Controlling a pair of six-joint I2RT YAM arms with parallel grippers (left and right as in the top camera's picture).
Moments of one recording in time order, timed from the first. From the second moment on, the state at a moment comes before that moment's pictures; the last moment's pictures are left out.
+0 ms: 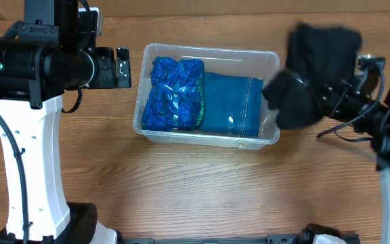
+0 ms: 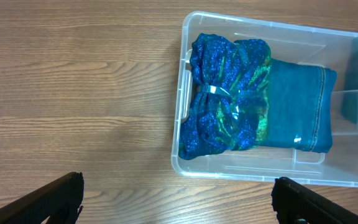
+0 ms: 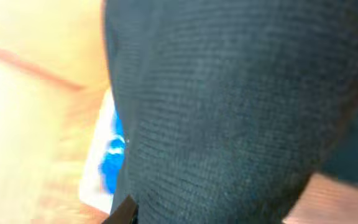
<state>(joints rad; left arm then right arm) -0.11 1.71 2.36 -1.69 0.05 -0.15 -0.23 1.13 1.21 -0.77 -0.71 0.27</state>
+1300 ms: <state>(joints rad) -0.11 1.71 2.36 -1.69 0.05 -0.15 -0.27 2.01 1.30 -0.48 -0.40 0.33</state>
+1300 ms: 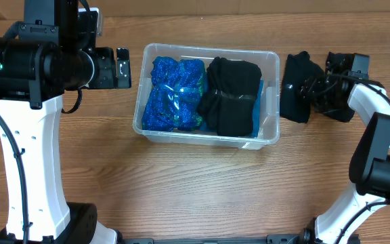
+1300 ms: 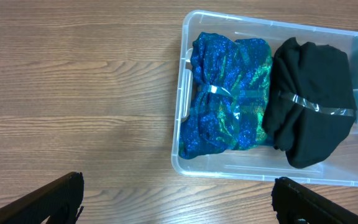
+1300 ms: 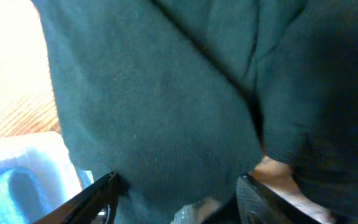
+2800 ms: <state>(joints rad) -0.11 1.71 2.36 -1.69 0.05 -0.15 -0.41 1.59 1.39 -0.74 -0.12 0.36</state>
